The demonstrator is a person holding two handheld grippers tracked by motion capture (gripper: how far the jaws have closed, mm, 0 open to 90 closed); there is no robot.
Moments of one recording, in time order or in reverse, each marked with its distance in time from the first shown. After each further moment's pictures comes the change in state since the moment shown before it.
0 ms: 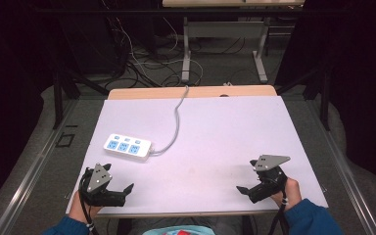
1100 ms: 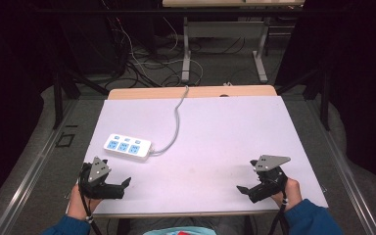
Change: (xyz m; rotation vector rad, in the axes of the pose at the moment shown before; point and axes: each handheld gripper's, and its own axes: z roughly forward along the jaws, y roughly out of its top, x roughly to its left) left arm 0.016 0.008 0.008 0.061 0.046 -0.047; right arm 0.001 -0.001 0.000 0.003 -0.016 0.013
